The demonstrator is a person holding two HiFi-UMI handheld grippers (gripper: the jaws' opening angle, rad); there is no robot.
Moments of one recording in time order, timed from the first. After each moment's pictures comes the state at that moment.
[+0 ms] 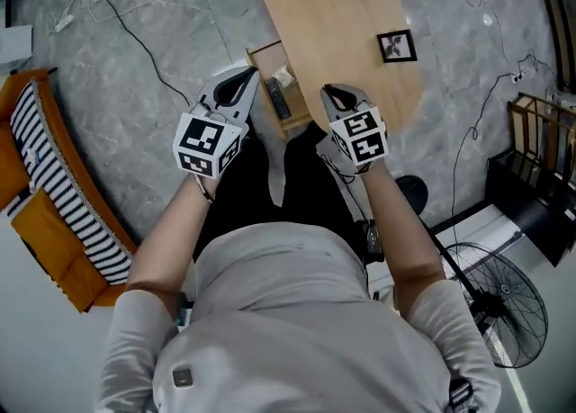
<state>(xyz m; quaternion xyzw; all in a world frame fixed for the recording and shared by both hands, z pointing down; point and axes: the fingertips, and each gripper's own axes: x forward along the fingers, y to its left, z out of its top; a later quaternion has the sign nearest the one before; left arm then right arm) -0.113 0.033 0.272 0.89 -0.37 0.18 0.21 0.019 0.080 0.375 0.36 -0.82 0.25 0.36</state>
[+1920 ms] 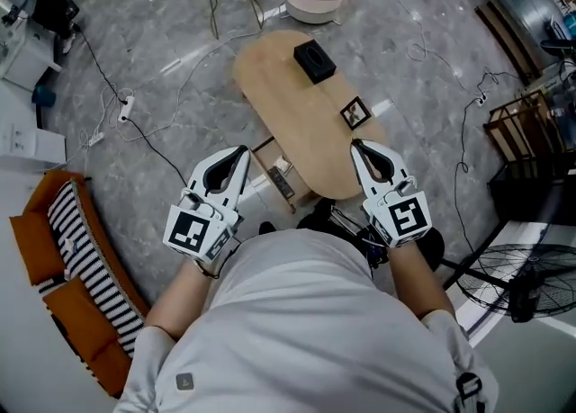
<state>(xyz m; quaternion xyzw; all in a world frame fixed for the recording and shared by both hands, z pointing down) -0.107 0.162 -0.030 0.95 -0.32 0.04 0.03 0.077 0.193 -0.014 0.52 -0.85 -0.02 0.10</state>
